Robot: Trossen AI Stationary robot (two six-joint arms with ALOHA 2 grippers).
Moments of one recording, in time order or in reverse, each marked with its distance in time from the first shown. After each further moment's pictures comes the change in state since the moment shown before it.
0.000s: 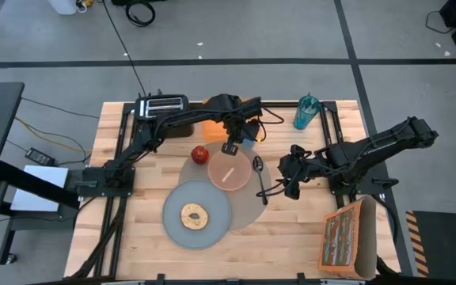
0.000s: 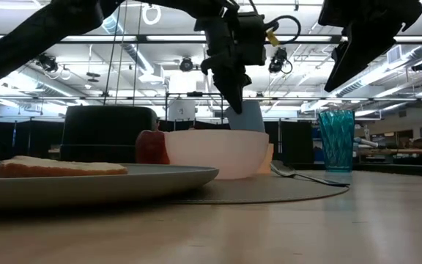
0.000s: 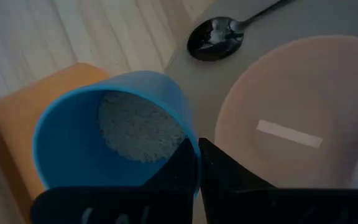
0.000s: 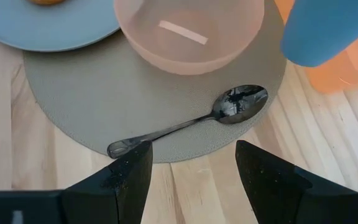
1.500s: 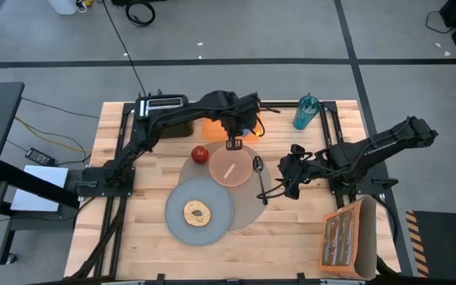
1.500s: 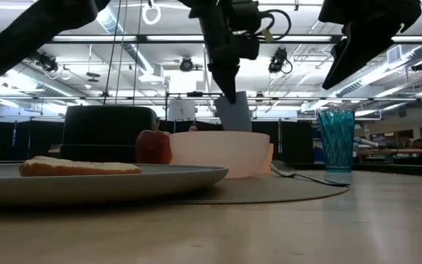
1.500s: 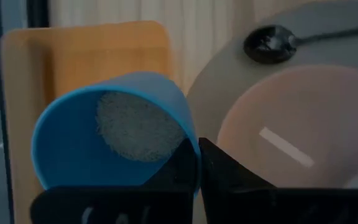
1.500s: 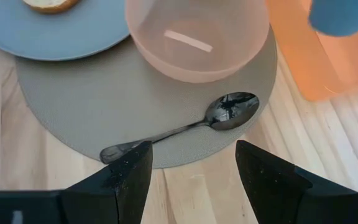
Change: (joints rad) left arm 0.002 -0.062 -0.007 -0.011 -0.151 -0.338; right arm 0.023 -0.001 0.000 0.007 0.053 -0.010
